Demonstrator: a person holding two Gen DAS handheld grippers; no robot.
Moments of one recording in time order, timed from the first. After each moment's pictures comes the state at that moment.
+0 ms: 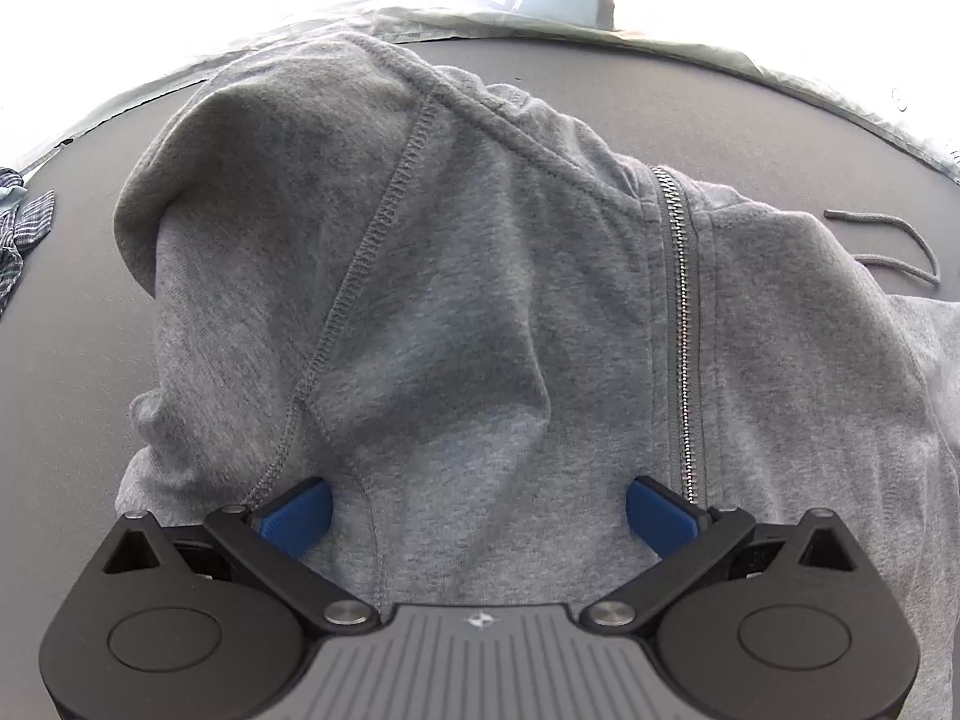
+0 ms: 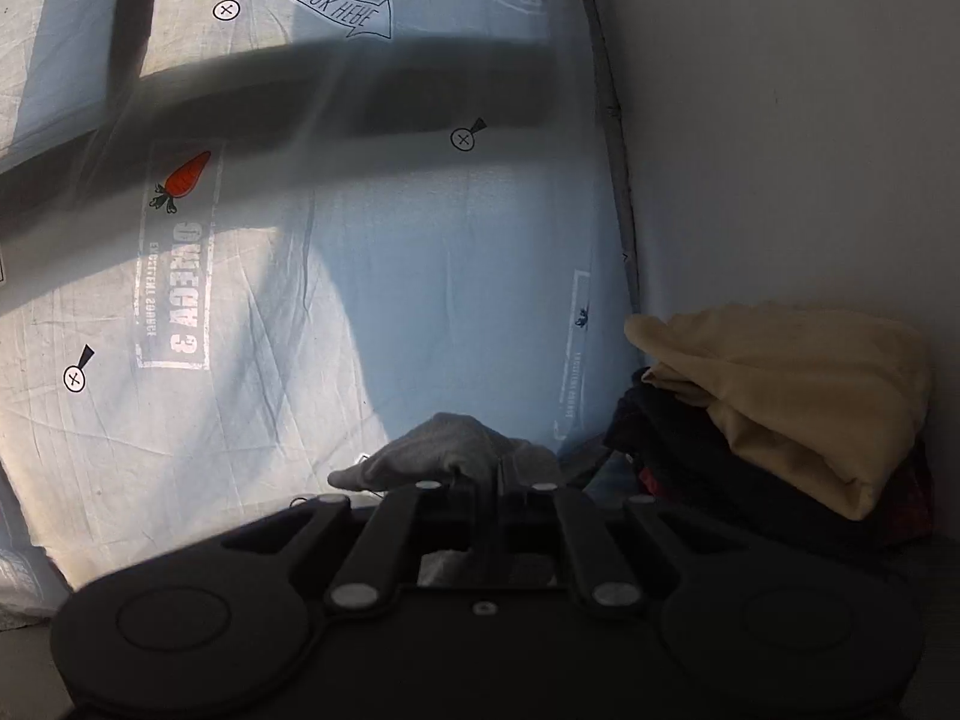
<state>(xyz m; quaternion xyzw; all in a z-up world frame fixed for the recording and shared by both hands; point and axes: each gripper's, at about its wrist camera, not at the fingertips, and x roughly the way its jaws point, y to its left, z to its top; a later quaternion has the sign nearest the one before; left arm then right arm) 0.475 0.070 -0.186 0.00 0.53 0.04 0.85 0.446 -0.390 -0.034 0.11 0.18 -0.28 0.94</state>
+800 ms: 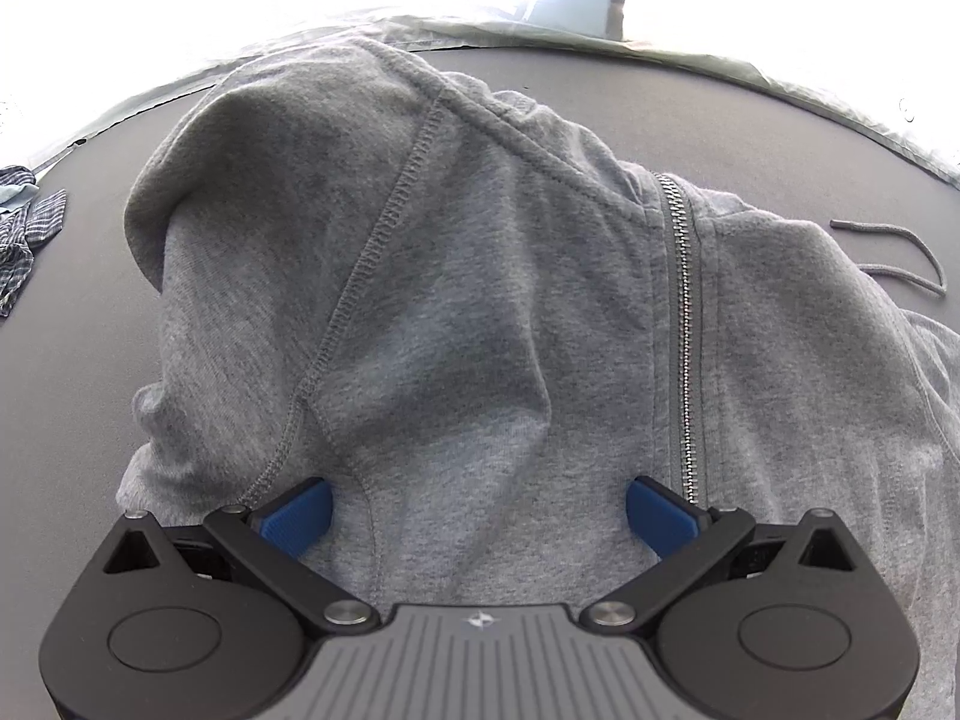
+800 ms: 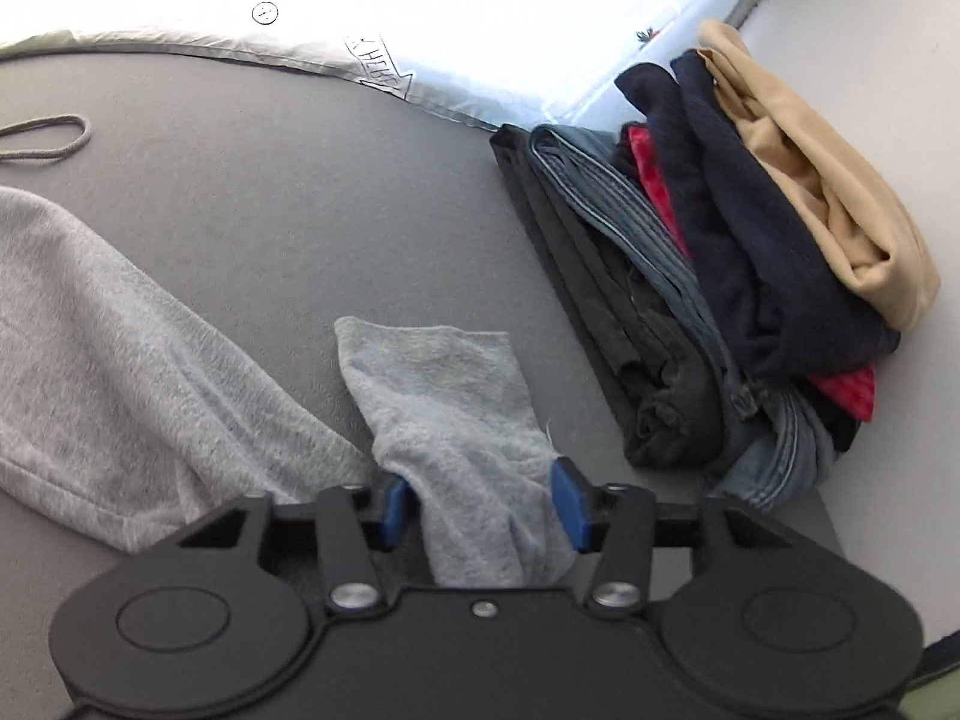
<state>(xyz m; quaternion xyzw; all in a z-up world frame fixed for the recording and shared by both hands) 0.484 0.067 -0.183 0.00 0.53 0.05 0.85 0.429 -0.391 -0.184 -0.14 0.43 -0.25 0.86</state>
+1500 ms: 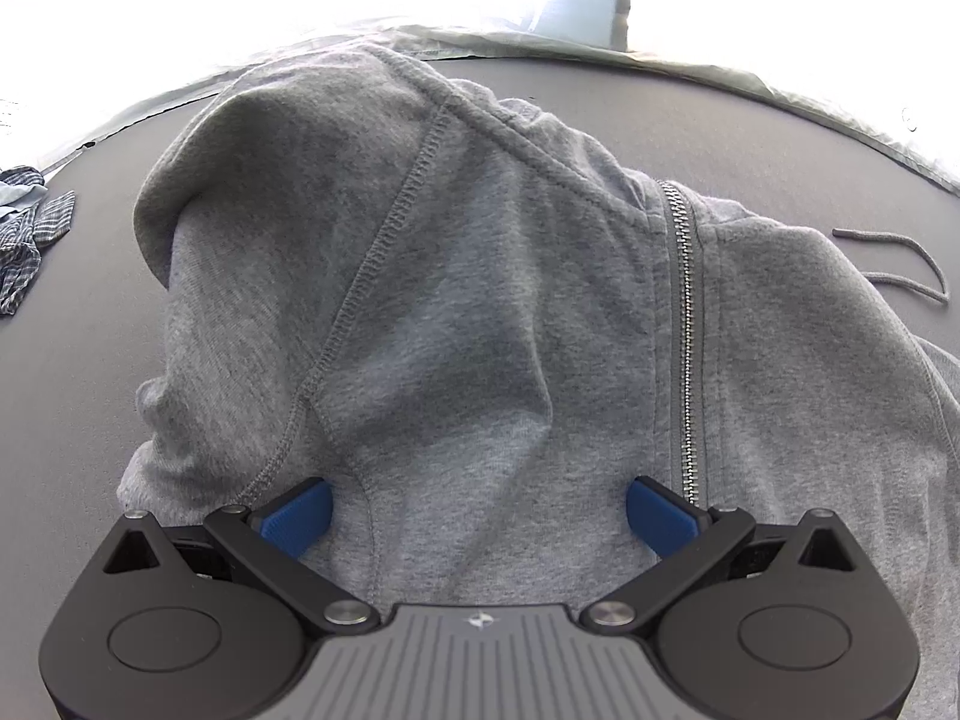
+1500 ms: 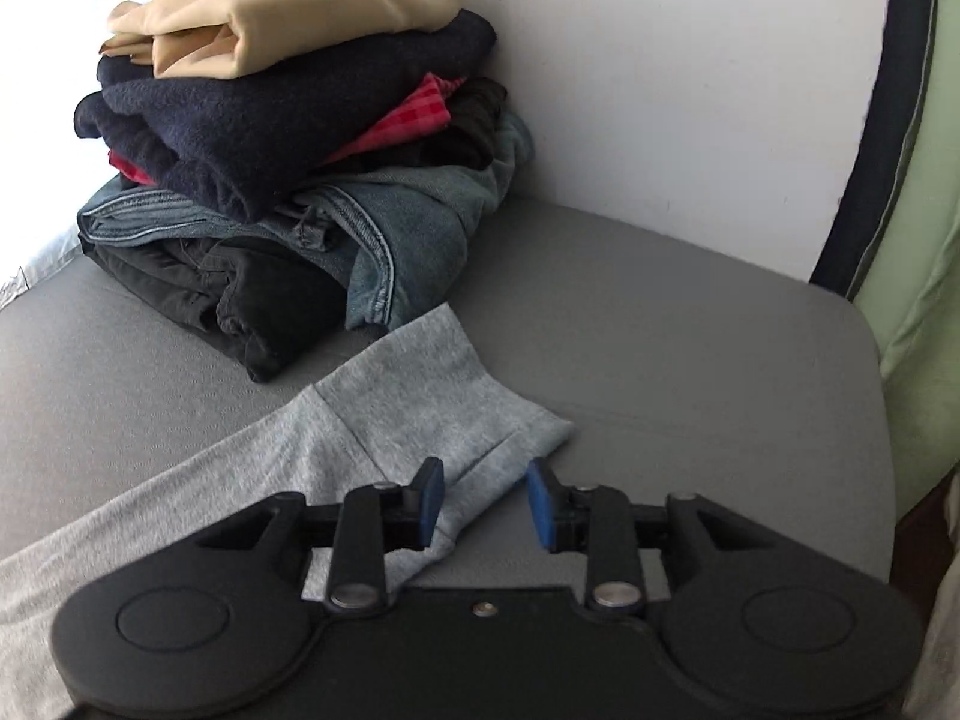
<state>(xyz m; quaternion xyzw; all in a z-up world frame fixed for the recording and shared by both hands) 0.494 0.065 -0.183 0.00 0.51 0.06 0.86 0.318 -0.497 -0.183 0.17 0.32 -0.50 0.78</state>
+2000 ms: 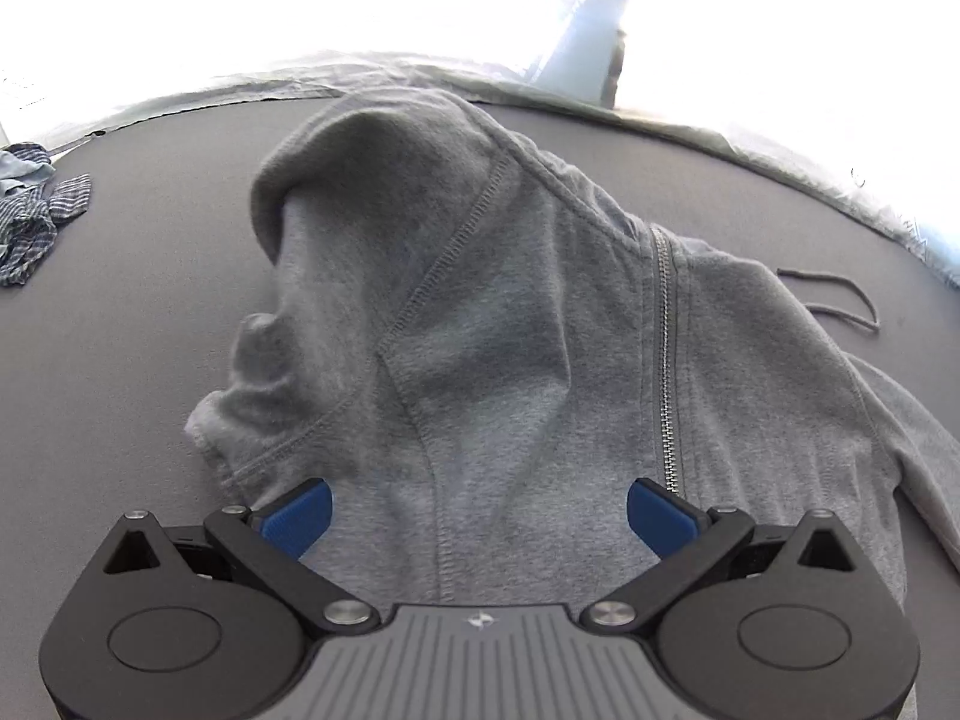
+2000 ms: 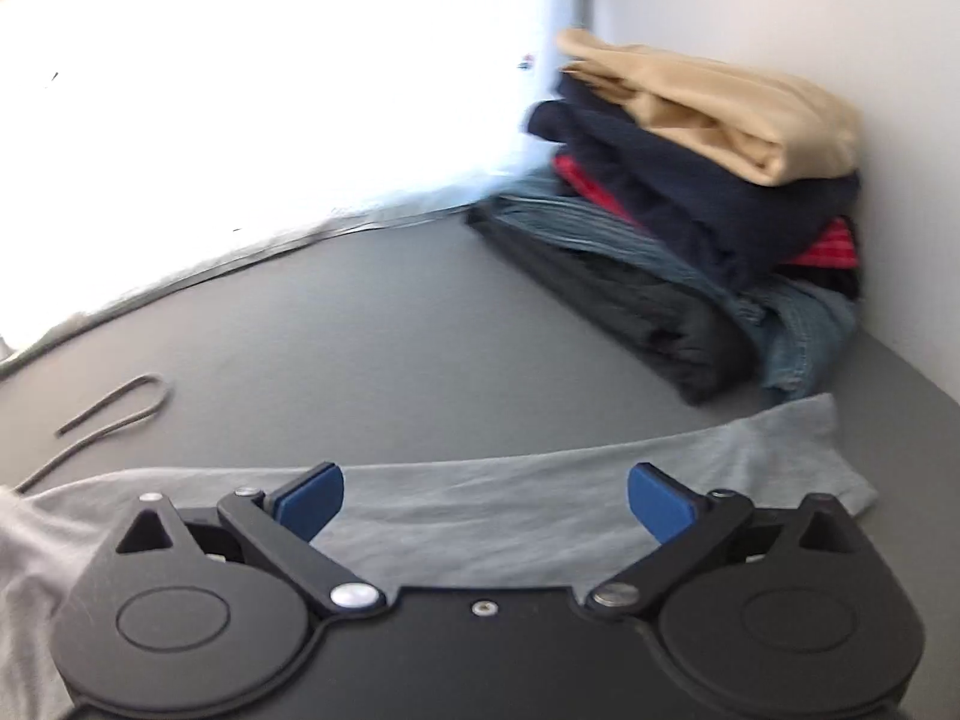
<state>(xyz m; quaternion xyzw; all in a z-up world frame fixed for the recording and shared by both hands) 0.430 0.108 -0.150 -0.06 0.46 0.02 0.88 0.385 -0.342 -0.145 0.09 0.33 -0.22 0.91</state>
